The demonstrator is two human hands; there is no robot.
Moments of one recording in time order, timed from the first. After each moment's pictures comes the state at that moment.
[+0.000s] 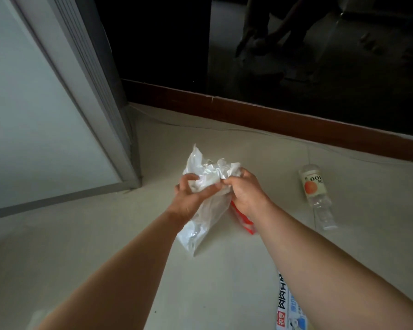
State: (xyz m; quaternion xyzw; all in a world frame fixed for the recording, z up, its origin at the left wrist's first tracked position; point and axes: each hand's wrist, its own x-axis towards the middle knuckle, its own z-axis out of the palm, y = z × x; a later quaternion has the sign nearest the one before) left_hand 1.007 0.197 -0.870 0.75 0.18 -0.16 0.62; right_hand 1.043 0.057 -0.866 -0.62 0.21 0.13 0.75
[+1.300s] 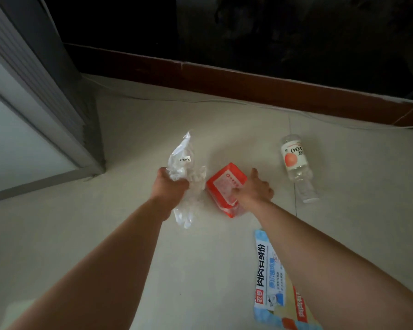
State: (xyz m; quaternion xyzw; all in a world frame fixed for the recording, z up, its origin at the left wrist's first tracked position) left_hand 1.029 0.161 -0.926 0.74 0.24 -0.14 0.61; right_hand 1.034 -0.037 -0.950 -0.93 0.25 0.17 0.19
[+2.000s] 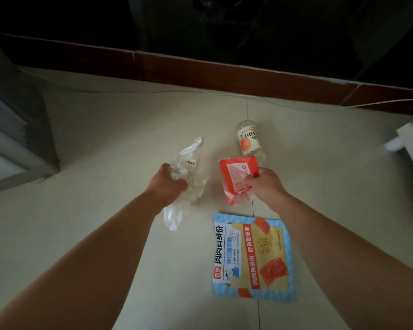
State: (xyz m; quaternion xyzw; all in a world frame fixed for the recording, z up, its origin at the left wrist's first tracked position) left_hand 1.009 0.080 -0.907 0.82 0.13 -0.25 0.51; right_hand 0.980 -0.156 -0.901 -0.85 0.29 0.14 0.41
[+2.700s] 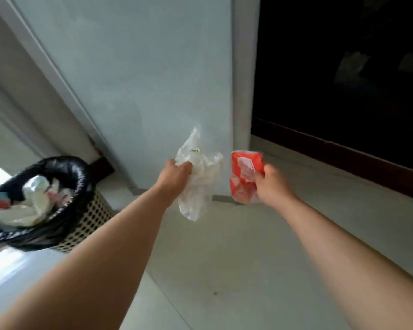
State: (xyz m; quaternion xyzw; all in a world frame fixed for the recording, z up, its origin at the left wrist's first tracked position) left_hand 0.920 0.418 -0.685 0.75 0.39 0.07 0.53; right_hand 1.011 0.230 -0.718 -0.87 -0.12 0.11 0.47
